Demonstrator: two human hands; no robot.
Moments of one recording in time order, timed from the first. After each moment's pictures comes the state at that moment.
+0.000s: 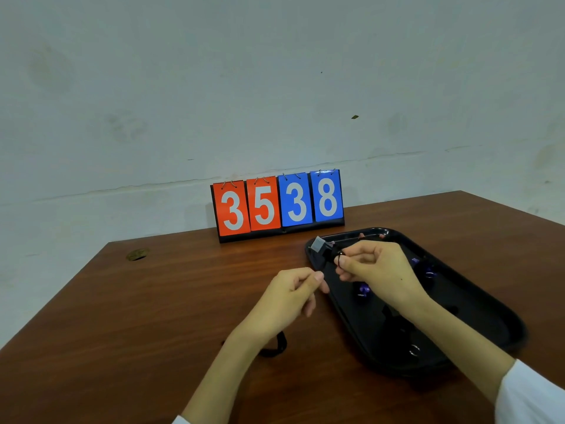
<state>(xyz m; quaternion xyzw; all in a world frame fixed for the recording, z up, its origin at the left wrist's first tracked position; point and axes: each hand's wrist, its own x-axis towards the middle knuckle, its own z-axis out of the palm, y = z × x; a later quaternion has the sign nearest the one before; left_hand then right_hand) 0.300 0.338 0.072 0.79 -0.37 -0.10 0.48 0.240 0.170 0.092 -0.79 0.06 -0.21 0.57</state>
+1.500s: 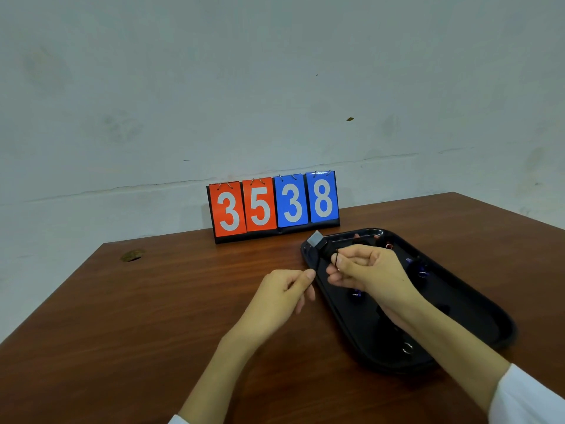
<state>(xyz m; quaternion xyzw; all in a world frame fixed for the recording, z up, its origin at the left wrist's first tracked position) 0.306 0.337 0.063 0.82 -0.34 -0.04 0.46 0.232 0.175 0.090 -0.68 0.03 -0.16 0.71</state>
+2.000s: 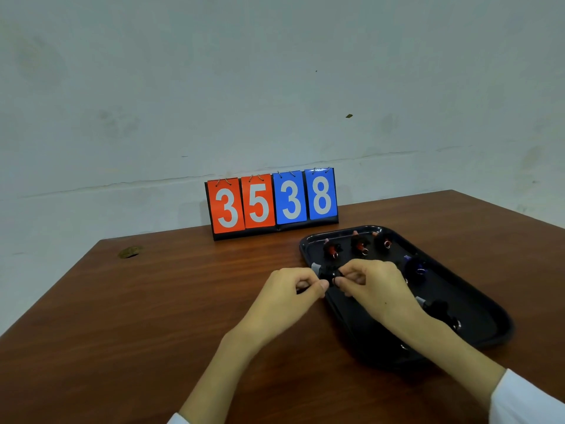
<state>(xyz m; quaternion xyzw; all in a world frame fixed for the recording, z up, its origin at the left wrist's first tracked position) 0.291 0.336 0.069 0.82 -0.38 -0.01 0.43 0.233 0.168 0.065 -0.93 0.07 -0.22 0.30</state>
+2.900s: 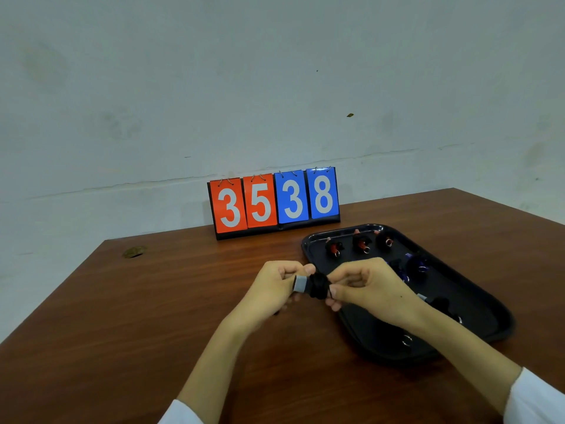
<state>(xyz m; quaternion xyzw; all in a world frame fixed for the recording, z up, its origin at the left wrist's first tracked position) 0.308 0.342 0.073 0.78 -0.30 -0.11 0.53 0.216 0.178 0.085 -0.84 -0.08 -0.09 0.53</state>
